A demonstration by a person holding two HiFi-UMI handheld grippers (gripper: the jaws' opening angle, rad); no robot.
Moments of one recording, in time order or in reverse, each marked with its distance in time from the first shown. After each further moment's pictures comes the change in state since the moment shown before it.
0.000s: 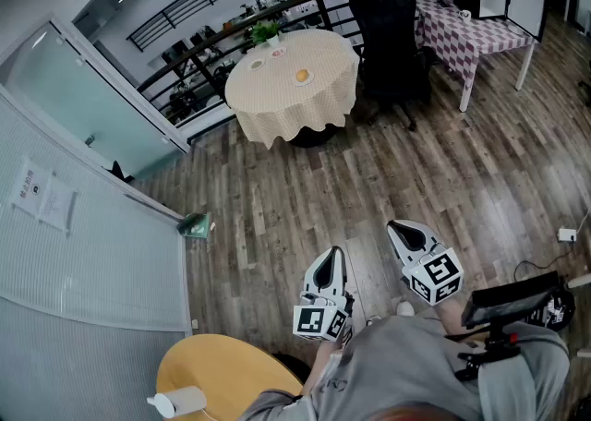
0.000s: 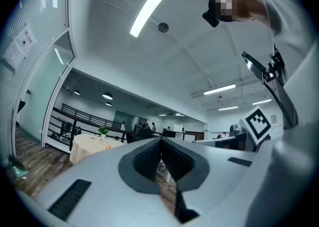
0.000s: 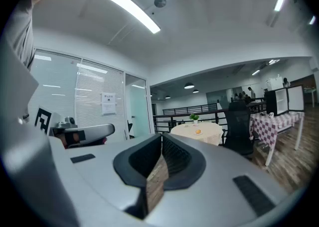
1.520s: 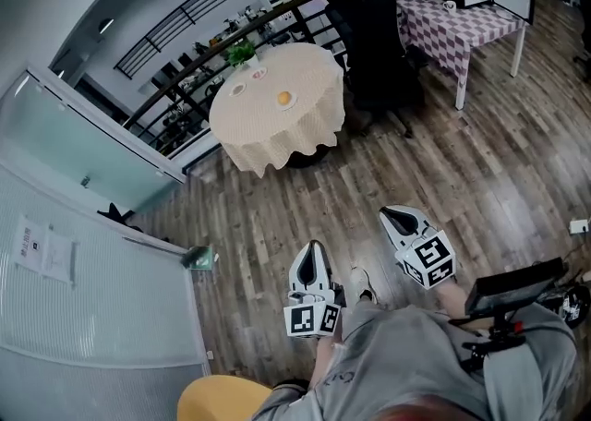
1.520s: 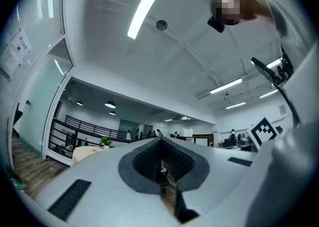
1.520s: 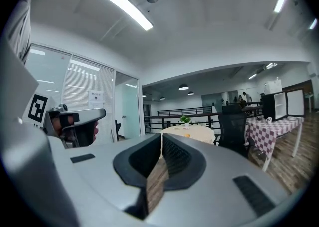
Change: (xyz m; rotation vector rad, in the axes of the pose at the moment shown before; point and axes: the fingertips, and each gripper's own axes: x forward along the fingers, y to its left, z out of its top) left arm 0.162 0.056 0.012 0.073 -0.075 0.096; right arm 0.110 -0.153 0.008 -0.030 -0.001 -0.040
